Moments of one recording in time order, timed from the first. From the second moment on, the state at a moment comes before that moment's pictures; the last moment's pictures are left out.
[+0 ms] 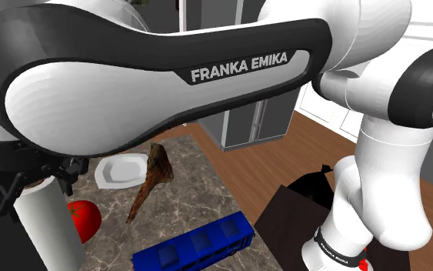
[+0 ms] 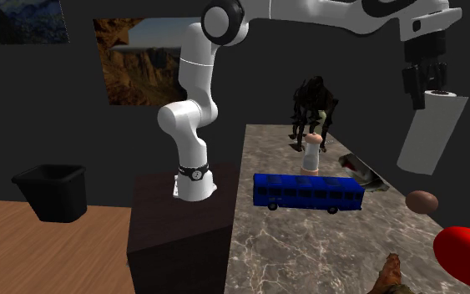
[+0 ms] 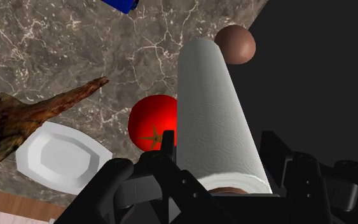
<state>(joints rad) 0.59 0.27 0.35 -1.45 -0.24 1.93 0.92</state>
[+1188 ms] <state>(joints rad) 0.58 0.28 0.34 -1.68 -0.27 2.16 0.97</state>
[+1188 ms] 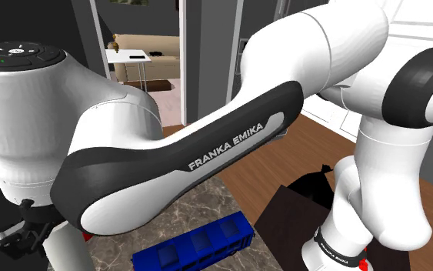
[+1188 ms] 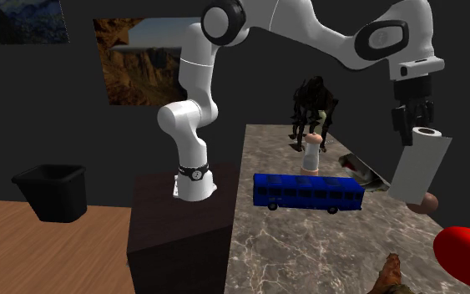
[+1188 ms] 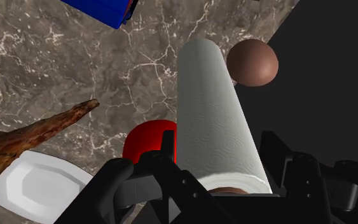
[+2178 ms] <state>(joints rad) 0.58 0.33 0.33 -1.76 -0.31 2.28 1.00</state>
